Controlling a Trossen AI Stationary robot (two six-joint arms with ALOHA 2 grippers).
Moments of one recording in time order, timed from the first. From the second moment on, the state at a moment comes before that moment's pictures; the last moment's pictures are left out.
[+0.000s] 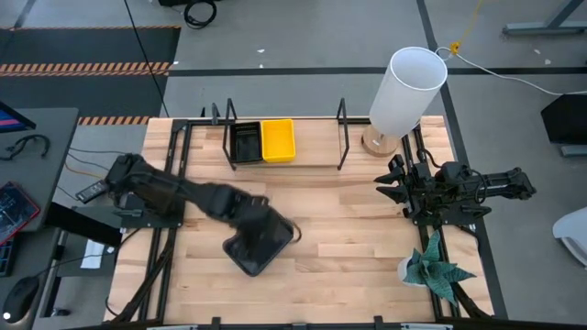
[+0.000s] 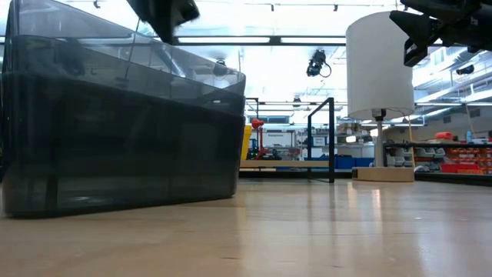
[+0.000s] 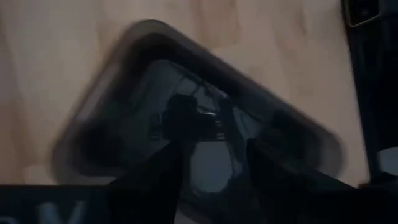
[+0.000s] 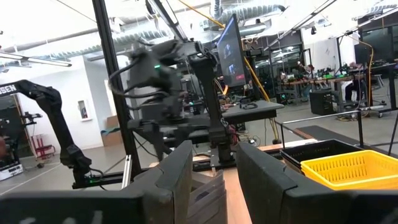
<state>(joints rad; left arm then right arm) -0.31 1.64 1.49 -1.04 0.02 -0.11 0.08 0.10 0.12 0.24 0.03 0.16</state>
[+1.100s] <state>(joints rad) -0.58 1.70 1.50 -1.11 -0.04 -0.43 0.08 0.11 0.12 0.25 0.03 0.16</state>
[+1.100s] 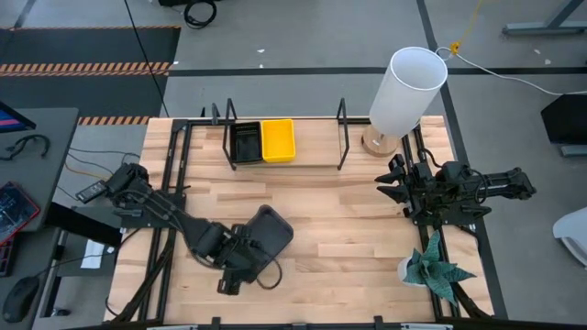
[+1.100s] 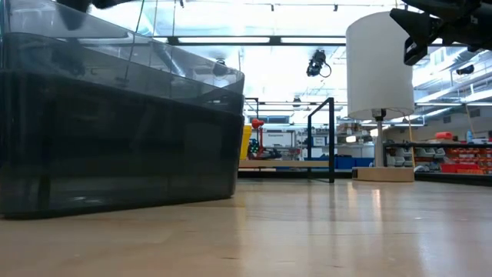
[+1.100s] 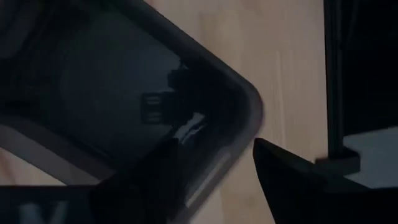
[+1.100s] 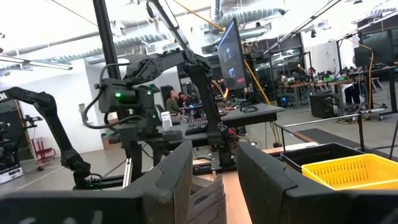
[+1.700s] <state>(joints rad) -0.70 1.87 1.49 -1.14 -0.14 -0.26 0.08 0.11 0.12 0.25 0.03 0.16</state>
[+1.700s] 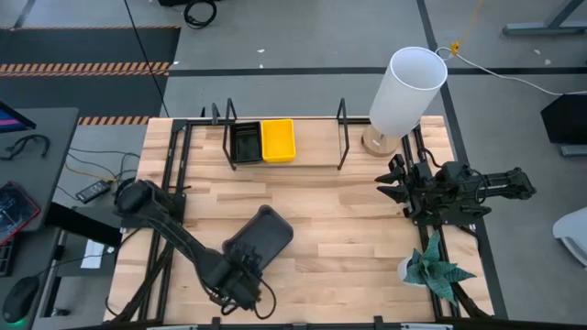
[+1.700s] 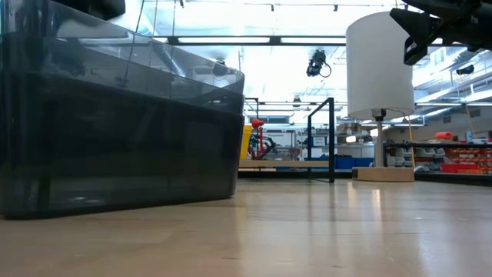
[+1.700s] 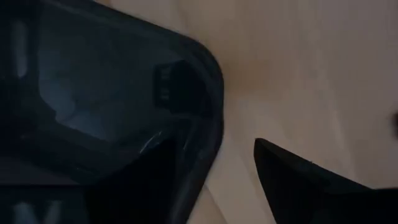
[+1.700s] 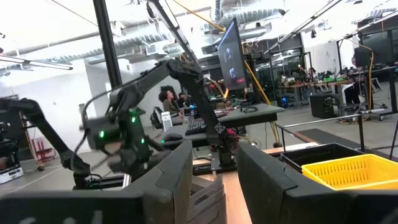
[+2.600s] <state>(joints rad) -0.44 1.95 1.60 -0.99 -0.22 -0.08 0.08 0.11 0.12 0.25 0.03 0.16</state>
